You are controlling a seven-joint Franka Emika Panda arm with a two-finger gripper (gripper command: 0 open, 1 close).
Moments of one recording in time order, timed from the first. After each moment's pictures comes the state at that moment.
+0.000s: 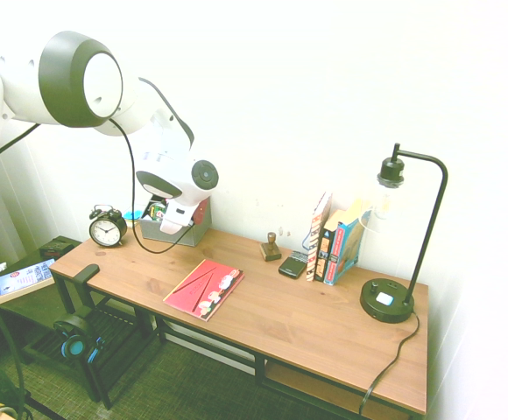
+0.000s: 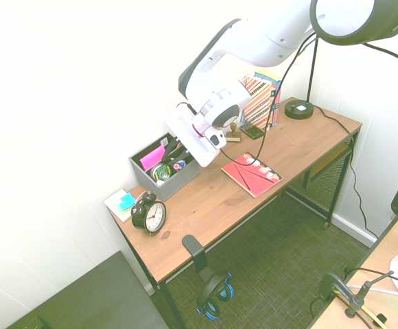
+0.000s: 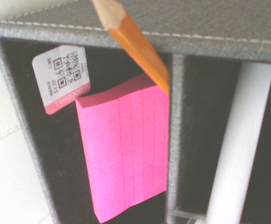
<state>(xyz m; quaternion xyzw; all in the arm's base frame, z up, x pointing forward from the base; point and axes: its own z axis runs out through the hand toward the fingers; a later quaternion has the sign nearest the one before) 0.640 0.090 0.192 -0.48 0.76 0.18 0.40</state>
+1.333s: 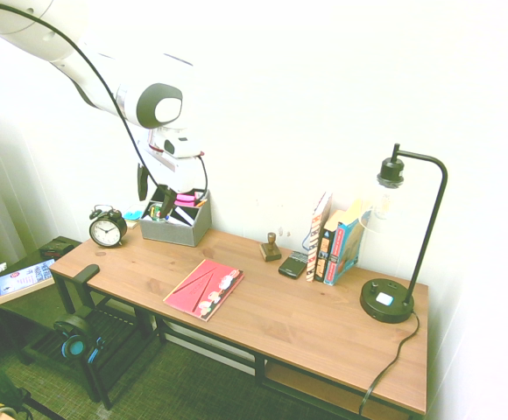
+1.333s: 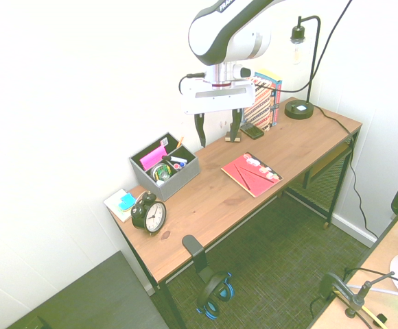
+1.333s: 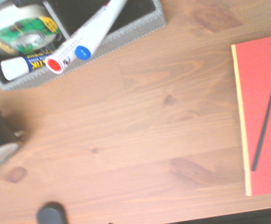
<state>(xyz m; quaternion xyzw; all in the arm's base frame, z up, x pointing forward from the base) 0.552 0.073 0.356 -0.86 0.50 0.09 0.03</state>
